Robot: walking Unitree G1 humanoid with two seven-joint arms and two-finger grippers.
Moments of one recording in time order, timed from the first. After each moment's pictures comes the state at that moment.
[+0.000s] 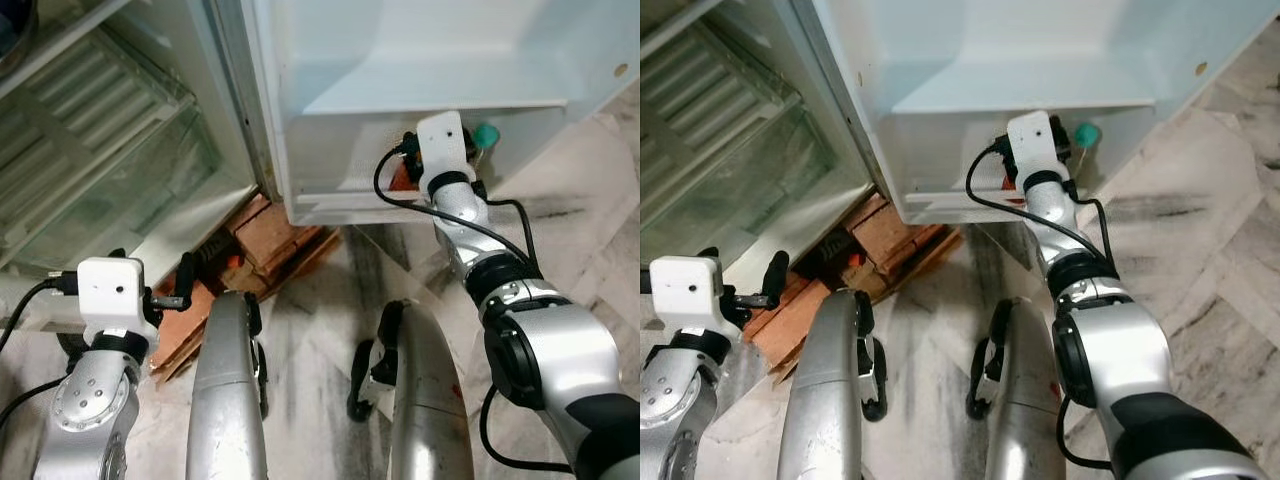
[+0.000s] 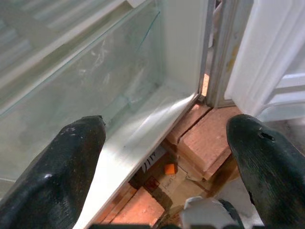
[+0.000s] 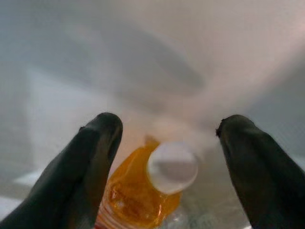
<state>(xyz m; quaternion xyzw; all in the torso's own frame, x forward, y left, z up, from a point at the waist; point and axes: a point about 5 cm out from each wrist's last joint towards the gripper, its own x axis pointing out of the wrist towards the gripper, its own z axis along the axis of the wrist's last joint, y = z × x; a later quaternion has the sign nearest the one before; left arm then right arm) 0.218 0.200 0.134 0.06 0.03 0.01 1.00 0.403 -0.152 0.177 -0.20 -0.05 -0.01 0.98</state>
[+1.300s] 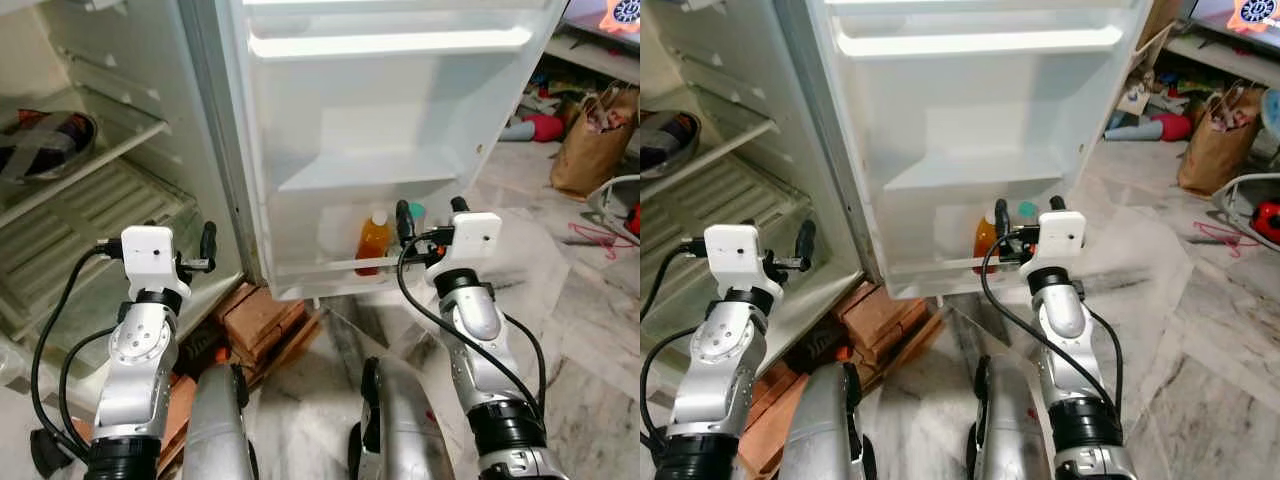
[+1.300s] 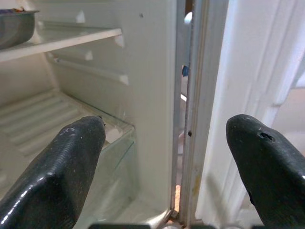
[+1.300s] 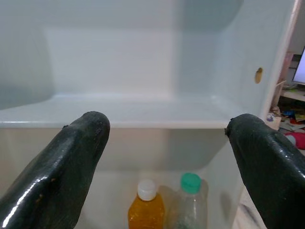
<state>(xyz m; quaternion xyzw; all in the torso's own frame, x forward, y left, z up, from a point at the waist) 0.275 0.188 0.106 0.02 -0.01 0.02 1.00 0.303 -0.156 0.116 0.01 -0.08 0.04 1.00</state>
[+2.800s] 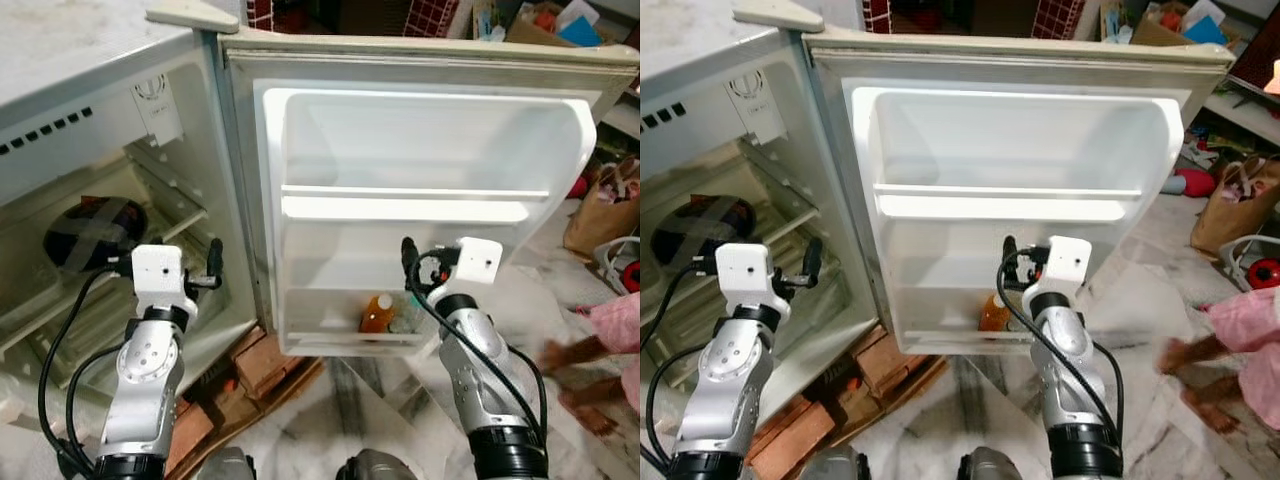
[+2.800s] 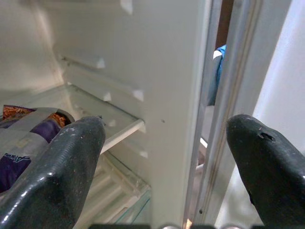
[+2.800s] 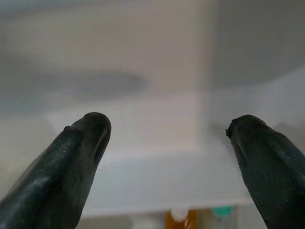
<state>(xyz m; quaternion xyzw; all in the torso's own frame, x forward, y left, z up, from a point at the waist) 0.263 0.182 0.098 0.03 0.00 0.01 1.00 0.282 -0.158 0.077 0.11 0.09 0.01 0.99</state>
